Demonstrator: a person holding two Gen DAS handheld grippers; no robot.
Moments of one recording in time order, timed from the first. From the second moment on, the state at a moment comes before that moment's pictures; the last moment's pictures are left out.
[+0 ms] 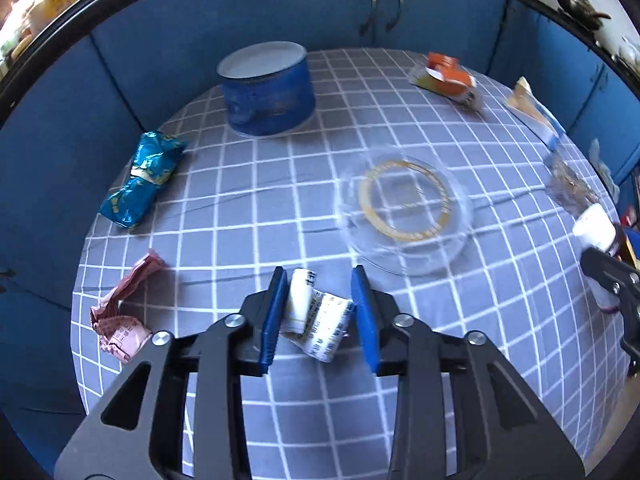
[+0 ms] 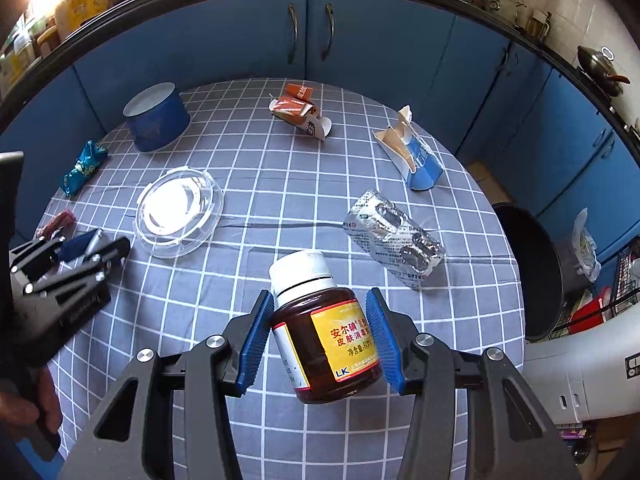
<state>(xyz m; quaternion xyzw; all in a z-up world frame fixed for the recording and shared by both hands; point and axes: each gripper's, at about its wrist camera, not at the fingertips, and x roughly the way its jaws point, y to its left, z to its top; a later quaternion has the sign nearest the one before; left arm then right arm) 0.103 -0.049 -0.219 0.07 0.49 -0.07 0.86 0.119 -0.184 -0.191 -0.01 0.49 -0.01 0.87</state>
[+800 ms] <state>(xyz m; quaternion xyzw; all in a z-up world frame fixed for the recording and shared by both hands) 0.113 -0.134 -0.144 0.05 0.45 -0.18 0.87 0.118 -0.254 -0.134 0.02 0.45 -0.07 0.89</state>
